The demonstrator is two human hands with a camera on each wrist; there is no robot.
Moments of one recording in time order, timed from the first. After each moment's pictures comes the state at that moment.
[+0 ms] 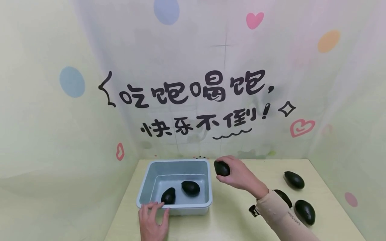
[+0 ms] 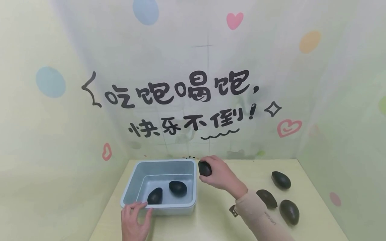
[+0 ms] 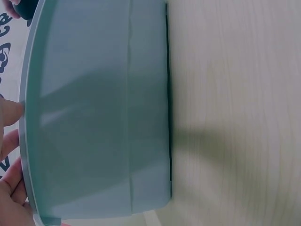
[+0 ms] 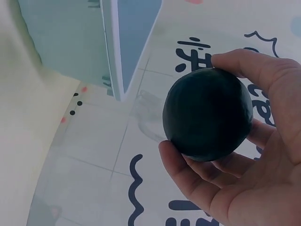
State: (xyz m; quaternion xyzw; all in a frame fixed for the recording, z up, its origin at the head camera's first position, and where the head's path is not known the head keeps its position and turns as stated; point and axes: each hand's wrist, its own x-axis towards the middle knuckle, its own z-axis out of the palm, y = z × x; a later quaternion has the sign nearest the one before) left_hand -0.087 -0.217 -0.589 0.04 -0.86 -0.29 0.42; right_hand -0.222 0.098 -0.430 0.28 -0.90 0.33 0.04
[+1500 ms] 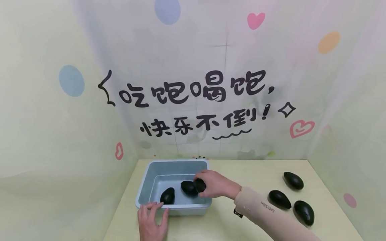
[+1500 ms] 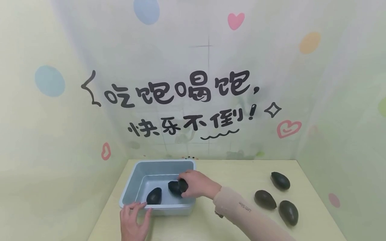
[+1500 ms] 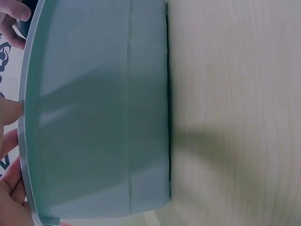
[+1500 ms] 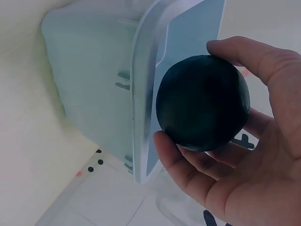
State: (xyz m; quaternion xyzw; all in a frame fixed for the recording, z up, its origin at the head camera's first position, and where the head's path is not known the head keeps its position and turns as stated) left_hand -0.087 -0.215 -0.587 0.07 -0.87 -0.30 0.39; right_hand -0.218 0.028 -0.449 0.38 -0.90 0.20 -0.10
